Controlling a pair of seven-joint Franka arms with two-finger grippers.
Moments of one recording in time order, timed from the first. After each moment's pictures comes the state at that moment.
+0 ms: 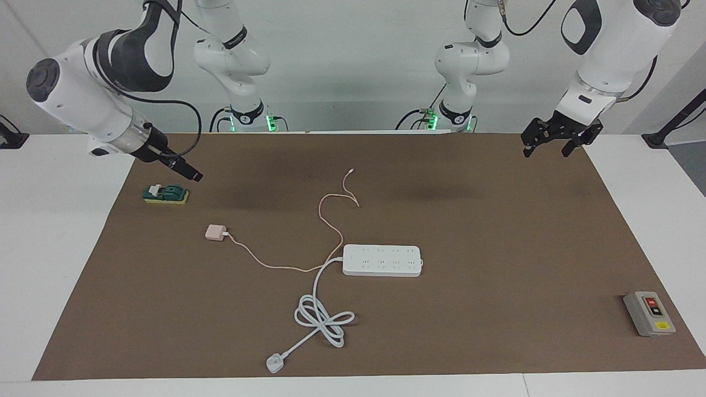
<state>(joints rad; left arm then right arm) -0.02 -0.08 -0.03 -1.74 0.00 1.64 0.03 -0.21 0.06 0.01 -1.83 0.30 1.59 0.59</state>
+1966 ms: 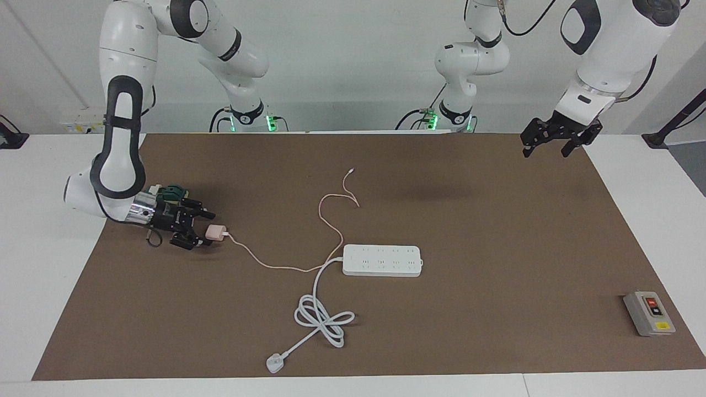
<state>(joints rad) -0.02 -0.08 -0.03 -1.74 0.00 1.64 0.03 -0.34 0.43 0.01 -1.97 0.81 1.88 0.60</state>
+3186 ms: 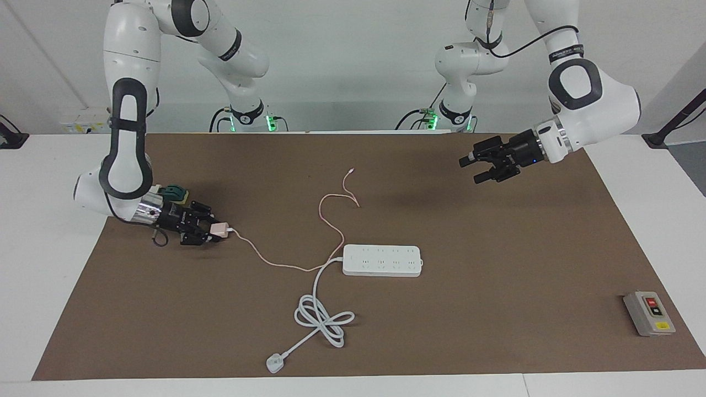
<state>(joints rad) 0.02 -0.01 -0.02 -2.02 -0.96 1.74 0.36 -0.33 0.42 0.02 -1.99 0.84 1.92 0.61</state>
